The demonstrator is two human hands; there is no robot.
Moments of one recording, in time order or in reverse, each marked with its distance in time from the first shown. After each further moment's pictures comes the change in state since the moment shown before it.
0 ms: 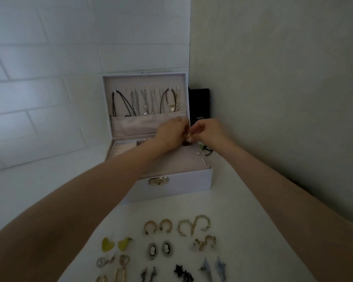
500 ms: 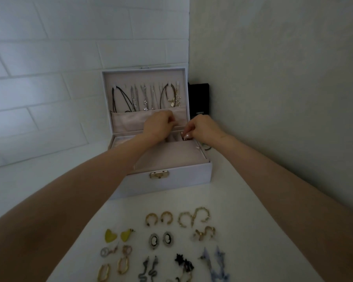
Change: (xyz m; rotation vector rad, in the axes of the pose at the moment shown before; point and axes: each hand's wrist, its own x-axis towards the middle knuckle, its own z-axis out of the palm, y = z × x) left_hand -0.008 -0.022 -0.012 -0.134 0.113 -0.195; right_hand 0.012 -0.003 0.009 -0.436 -0.127 -0.103
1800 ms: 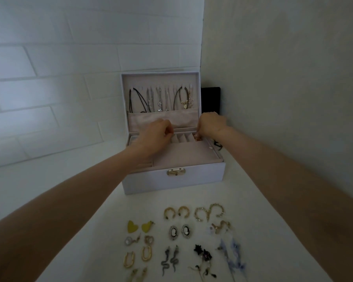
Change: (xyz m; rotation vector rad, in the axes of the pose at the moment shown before) left_hand -0.055 -0.028 -0.037 -0.014 -0.022 0.111; right_hand 0.018 -0.024 0.000 -0.475 -0.004 0.166
